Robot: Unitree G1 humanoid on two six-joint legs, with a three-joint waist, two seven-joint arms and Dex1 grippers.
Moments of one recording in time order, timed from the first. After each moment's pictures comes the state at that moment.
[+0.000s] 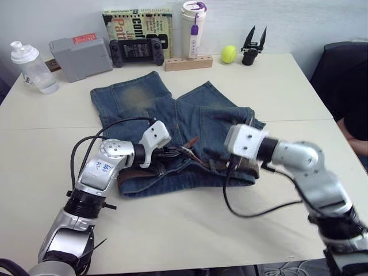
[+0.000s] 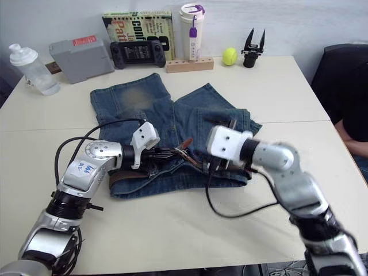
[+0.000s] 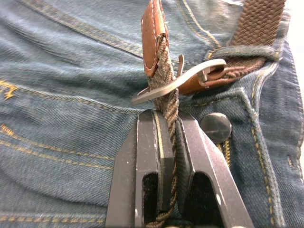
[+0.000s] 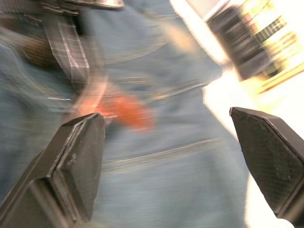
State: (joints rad) left arm -0.60 0.51 -0.21 -0.06 -0.22 0.60 -0.85; right arm -0.59 -0.70 0.18 -0.33 -0.04 0.19 0.80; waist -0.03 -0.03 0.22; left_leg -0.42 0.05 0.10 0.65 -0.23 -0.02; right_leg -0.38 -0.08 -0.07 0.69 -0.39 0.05
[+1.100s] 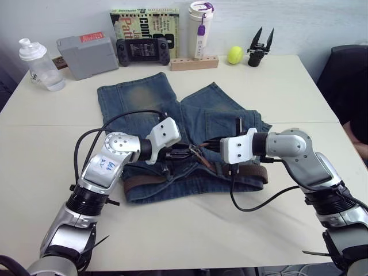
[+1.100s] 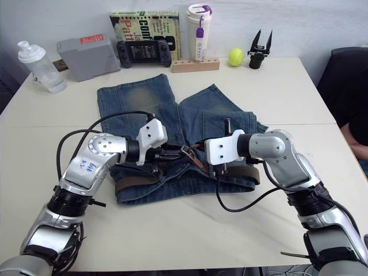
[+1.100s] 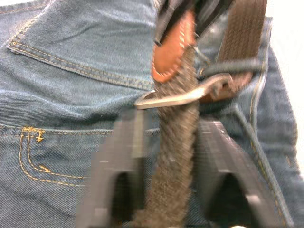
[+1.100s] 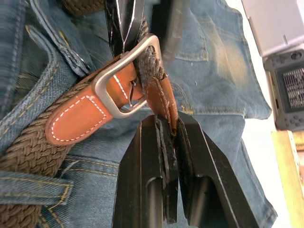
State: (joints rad) left arm -0.65 0.52 -0.23 -0.13 -0.20 0.61 -0.89; right arm -0.66 -0.71 0.29 -0.05 -0.08 -0.16 1.01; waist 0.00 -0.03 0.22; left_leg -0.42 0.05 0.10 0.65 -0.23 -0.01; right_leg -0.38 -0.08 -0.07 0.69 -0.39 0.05
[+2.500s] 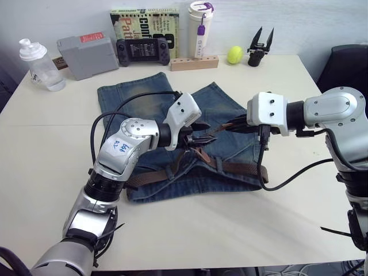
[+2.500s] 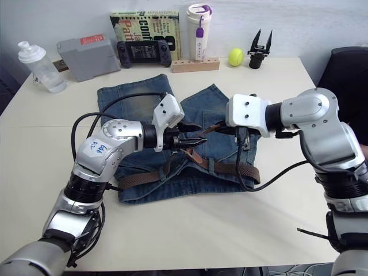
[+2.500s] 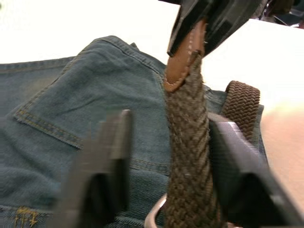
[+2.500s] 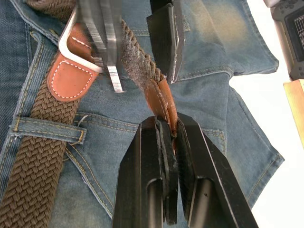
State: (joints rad) left arm -0.82 0.35 -0.22 -0.14 -0.32 0.81 -0.71; right arm -0.83 -0.89 0.19 -0.14 0.14 0.32 1.23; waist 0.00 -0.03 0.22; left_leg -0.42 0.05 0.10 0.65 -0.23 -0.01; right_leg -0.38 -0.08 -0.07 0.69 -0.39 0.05
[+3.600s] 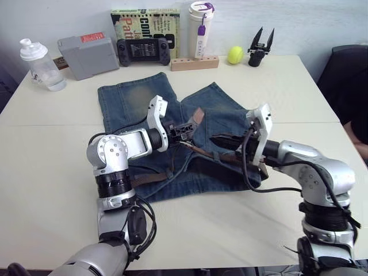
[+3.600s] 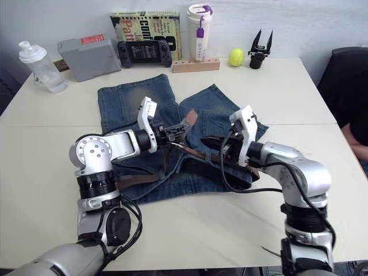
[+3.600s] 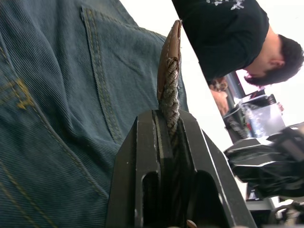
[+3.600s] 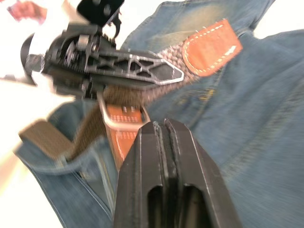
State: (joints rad) left arm -0.84 -0.02 0.44 -0.03 -0.59 1.47 -0.22; right arm -0.55 -0.37 -0.15 -0.26 0.63 1.06 0.70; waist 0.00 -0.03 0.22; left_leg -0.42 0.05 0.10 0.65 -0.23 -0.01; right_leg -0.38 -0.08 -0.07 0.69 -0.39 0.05
